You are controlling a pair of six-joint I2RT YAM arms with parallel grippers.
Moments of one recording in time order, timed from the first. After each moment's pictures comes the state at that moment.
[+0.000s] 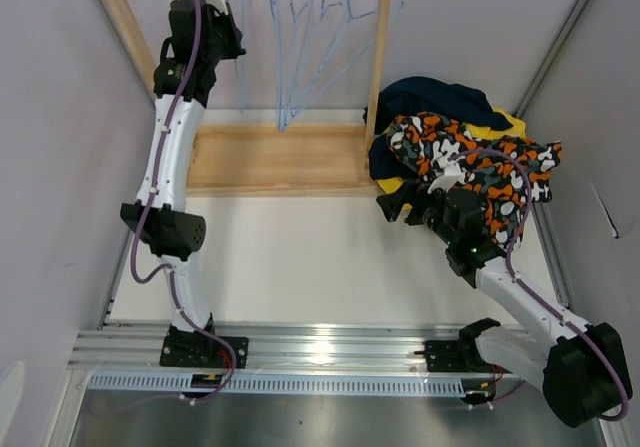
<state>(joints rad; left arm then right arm) -0.16 2.01 2.48 -0.62 -0.02 -0.16 0.40 1.03 0.58 0.23 -0.13 0.46</state>
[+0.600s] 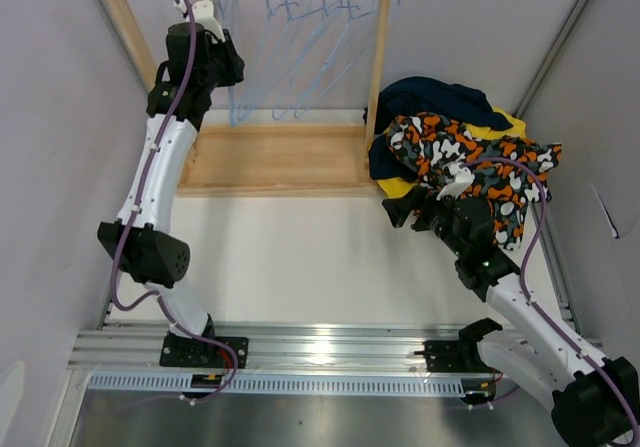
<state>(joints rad) -0.16 1.79 2.08 -0.53 -0.02 -0.20 0.42 0.87 0.56 0.14 -0.10 0.46</state>
